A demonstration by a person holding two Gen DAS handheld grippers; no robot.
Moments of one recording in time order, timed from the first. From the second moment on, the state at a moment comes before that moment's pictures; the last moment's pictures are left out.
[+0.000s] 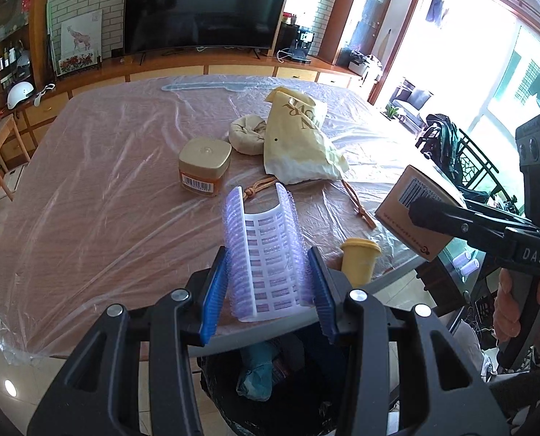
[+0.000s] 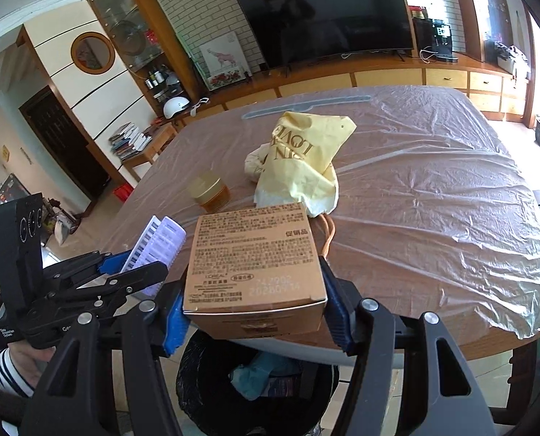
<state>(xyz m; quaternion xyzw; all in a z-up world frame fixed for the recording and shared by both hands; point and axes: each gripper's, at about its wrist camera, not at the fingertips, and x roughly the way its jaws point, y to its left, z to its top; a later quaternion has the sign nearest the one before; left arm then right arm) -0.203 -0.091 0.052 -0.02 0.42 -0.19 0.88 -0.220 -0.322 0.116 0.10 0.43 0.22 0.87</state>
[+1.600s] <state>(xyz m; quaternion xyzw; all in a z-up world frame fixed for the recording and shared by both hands) -0.289 -0.107 0.014 0.07 0.48 -0.26 0.84 -0.304 -0.303 0.074 0.02 0.50 0.32 0.80</state>
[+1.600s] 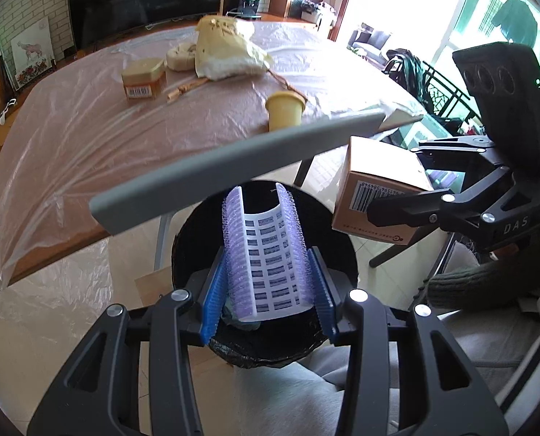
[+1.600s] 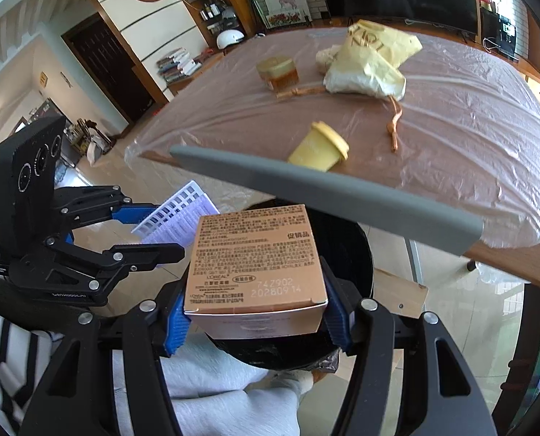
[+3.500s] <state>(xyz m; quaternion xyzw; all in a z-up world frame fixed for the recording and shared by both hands) -0.256 -0.117 -0.082 0.10 0.56 -0.20 0.80 -0.284 -0.274 -0.027 -0.08 0.56 0.27 0.78</state>
